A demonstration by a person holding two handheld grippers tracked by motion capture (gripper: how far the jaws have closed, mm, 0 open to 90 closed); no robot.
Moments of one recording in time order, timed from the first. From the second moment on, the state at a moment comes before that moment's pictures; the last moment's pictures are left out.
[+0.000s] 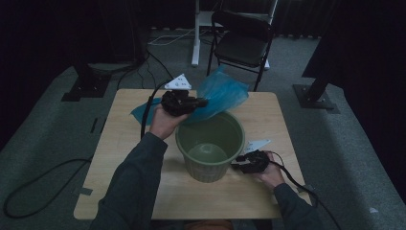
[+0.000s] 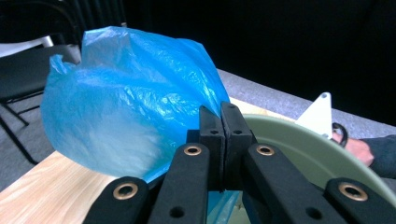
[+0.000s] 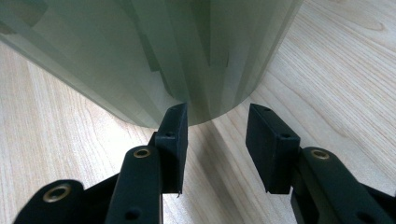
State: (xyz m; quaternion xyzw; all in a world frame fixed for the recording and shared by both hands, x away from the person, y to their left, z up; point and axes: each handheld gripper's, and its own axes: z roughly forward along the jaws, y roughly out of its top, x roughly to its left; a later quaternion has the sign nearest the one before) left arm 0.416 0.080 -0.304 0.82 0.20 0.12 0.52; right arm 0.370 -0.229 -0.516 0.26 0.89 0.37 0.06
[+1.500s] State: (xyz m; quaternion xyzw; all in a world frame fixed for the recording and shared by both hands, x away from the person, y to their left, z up) left arm 0.373 -0.051 -0.275 0.82 0.11 0.07 0.55; right arm 0.374 -0.252 -0.509 0.28 0.87 0.39 0.08
